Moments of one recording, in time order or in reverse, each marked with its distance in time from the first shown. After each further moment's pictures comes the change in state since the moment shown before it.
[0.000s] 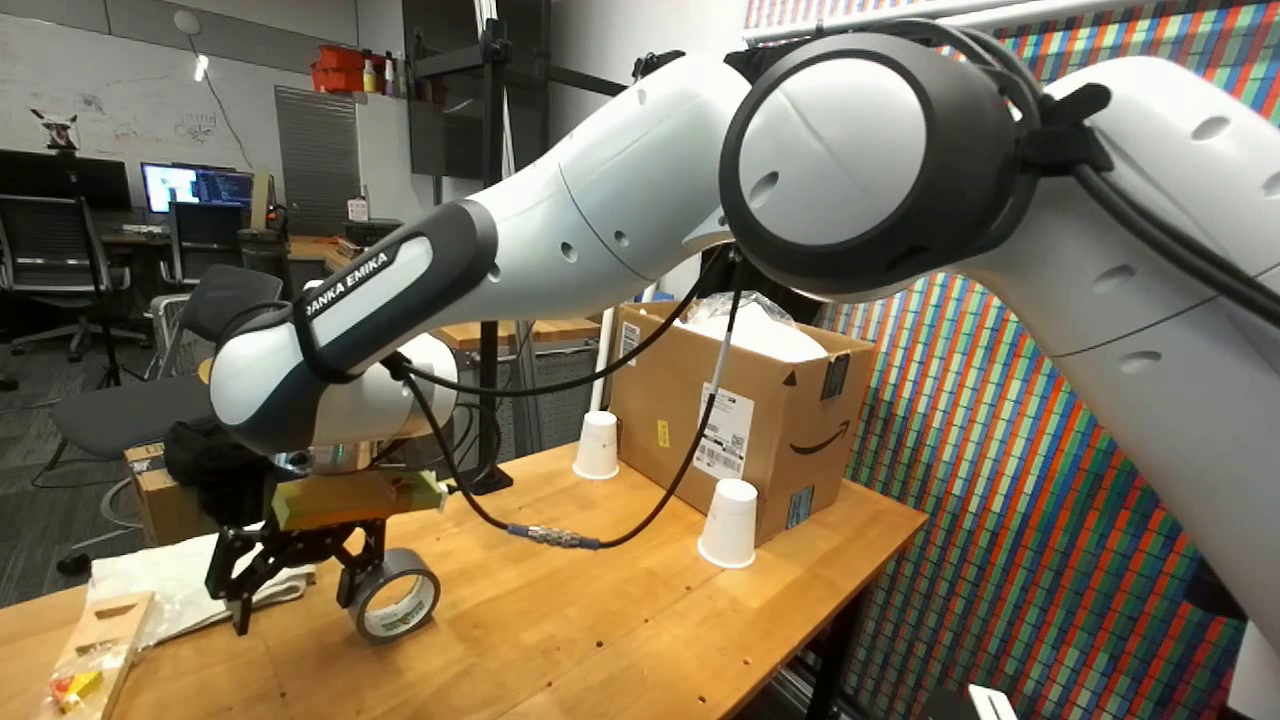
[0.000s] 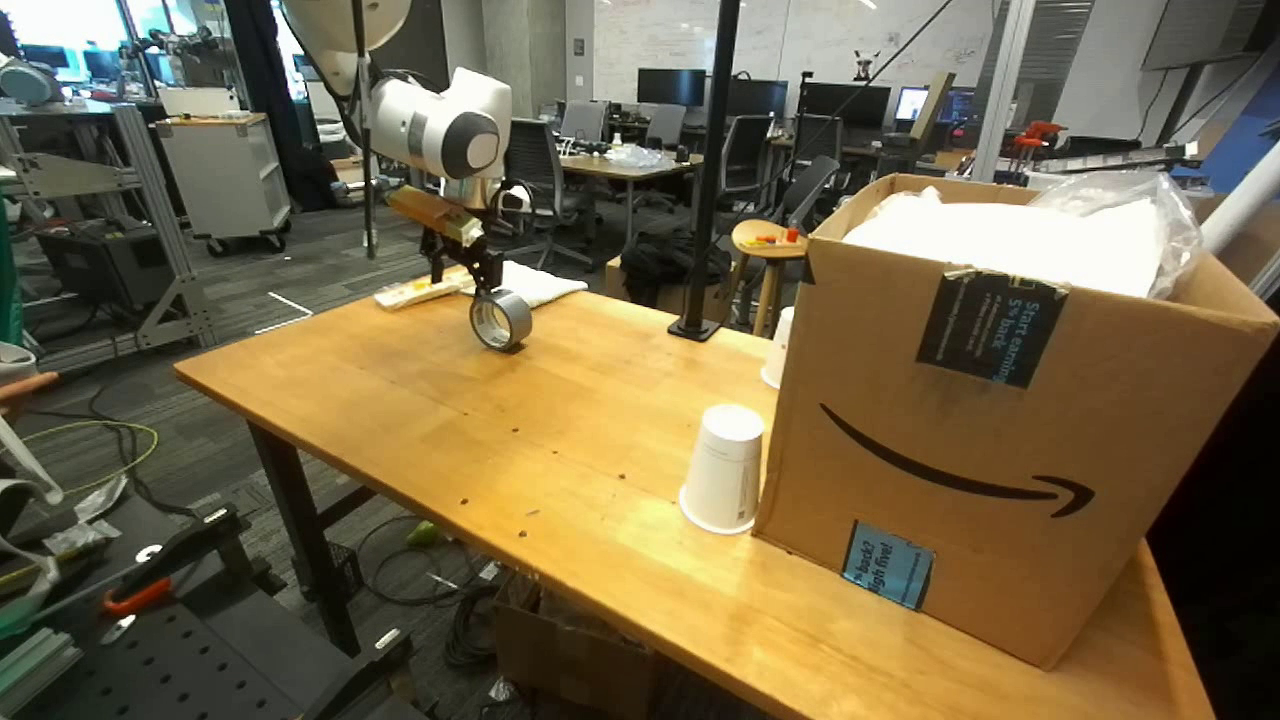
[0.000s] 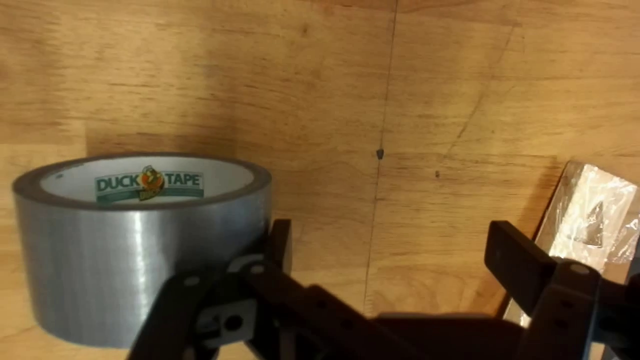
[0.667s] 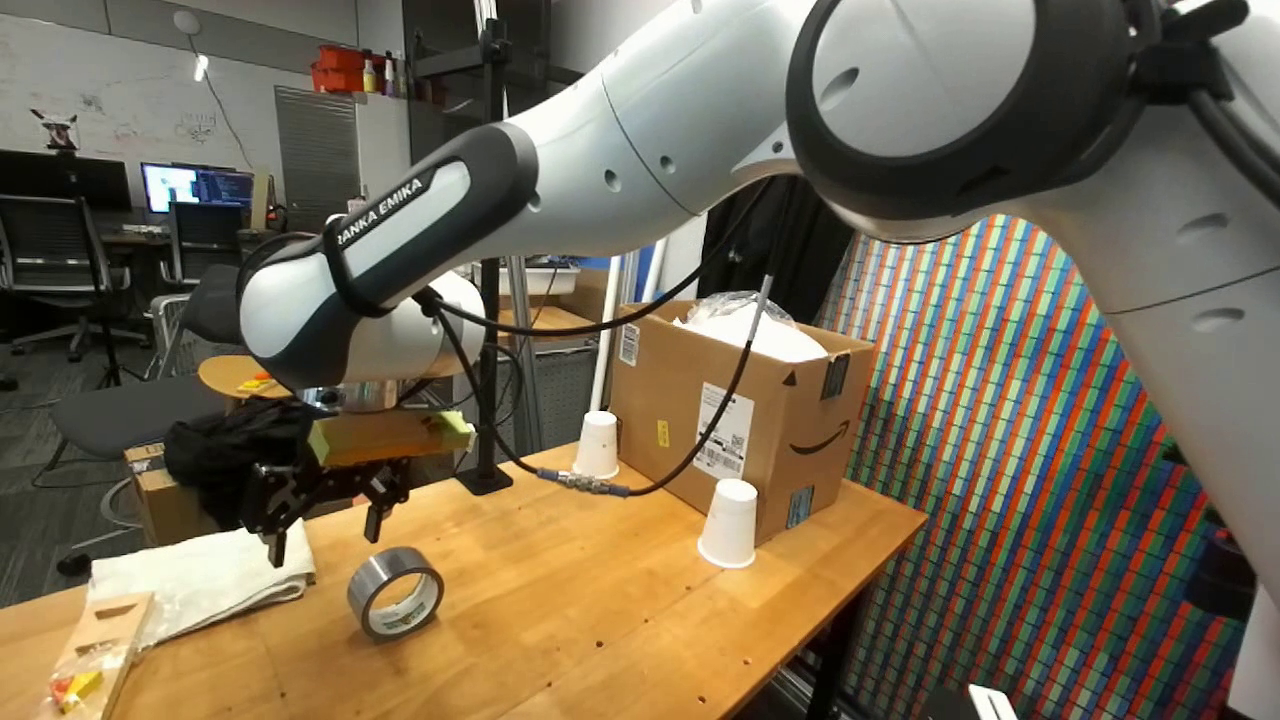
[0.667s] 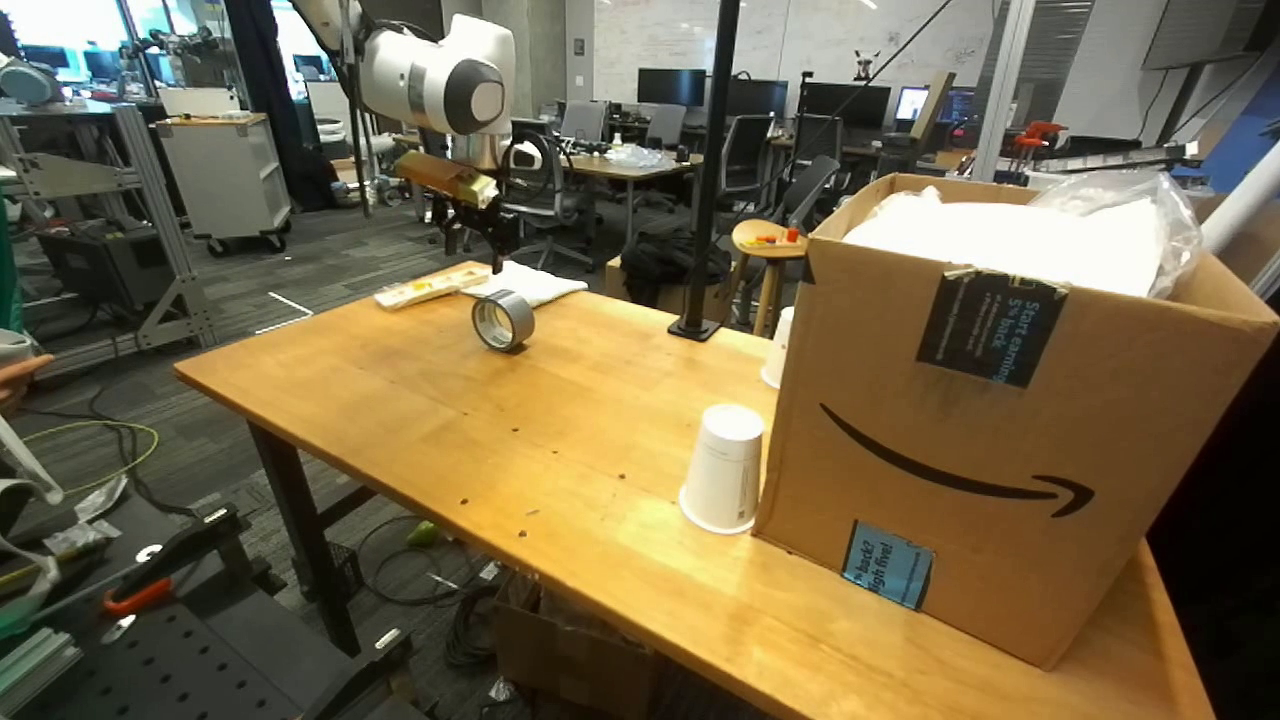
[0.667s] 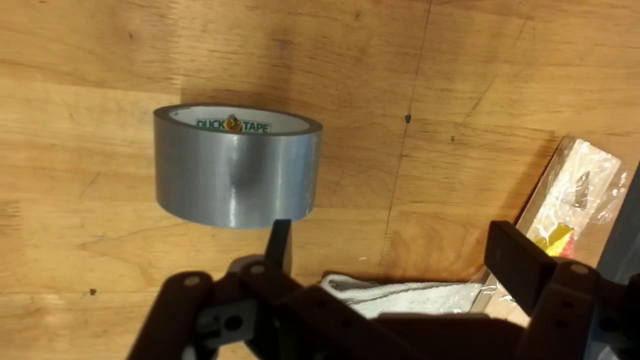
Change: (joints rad) arm -0.002 -0.144 -0.045 -0.087 -0.027 -0.003 -0.044
